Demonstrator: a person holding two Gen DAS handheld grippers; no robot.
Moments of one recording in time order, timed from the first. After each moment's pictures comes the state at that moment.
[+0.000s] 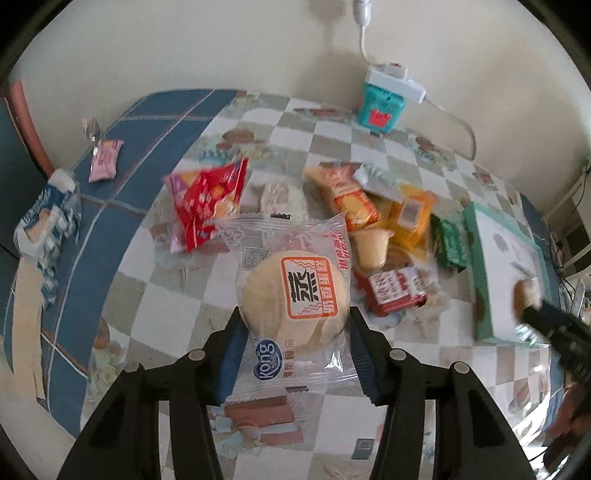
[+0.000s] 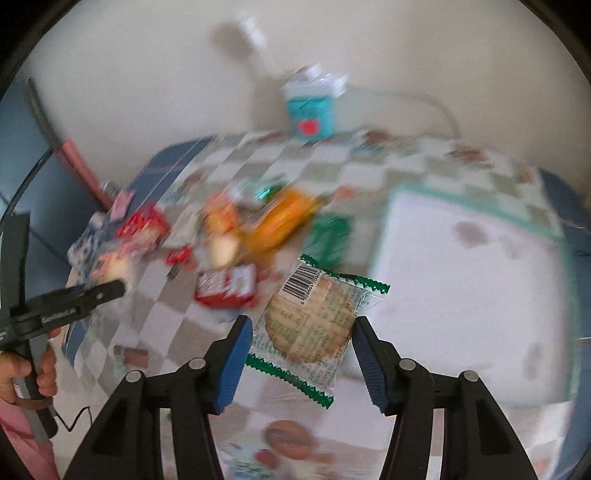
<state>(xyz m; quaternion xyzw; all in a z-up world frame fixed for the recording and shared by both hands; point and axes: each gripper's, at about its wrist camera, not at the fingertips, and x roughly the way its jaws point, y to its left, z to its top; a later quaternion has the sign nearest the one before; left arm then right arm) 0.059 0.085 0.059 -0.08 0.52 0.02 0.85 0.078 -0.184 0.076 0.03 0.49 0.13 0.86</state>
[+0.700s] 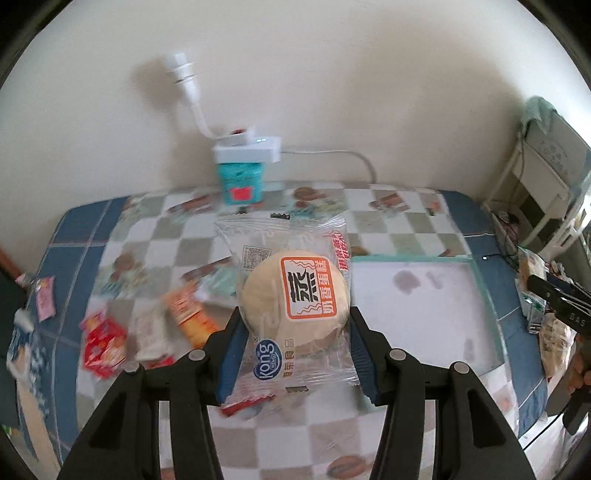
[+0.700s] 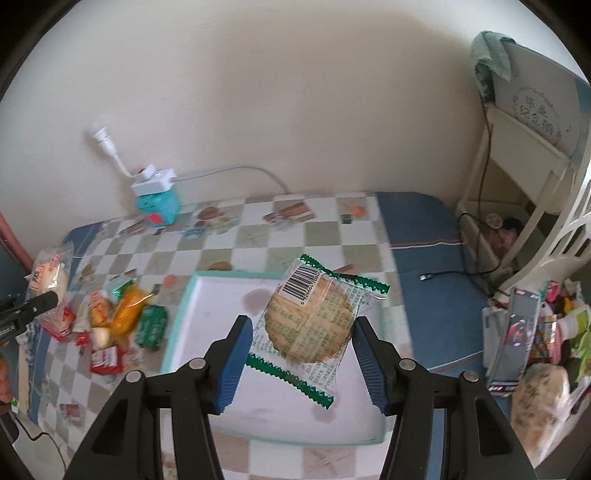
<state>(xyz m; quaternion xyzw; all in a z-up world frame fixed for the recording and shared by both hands) 0.142 -0.083 0.149 0.00 0.46 -0.10 0.88 0.105 -0.382 0.159 0.04 0.45 -0.04 0.89</state>
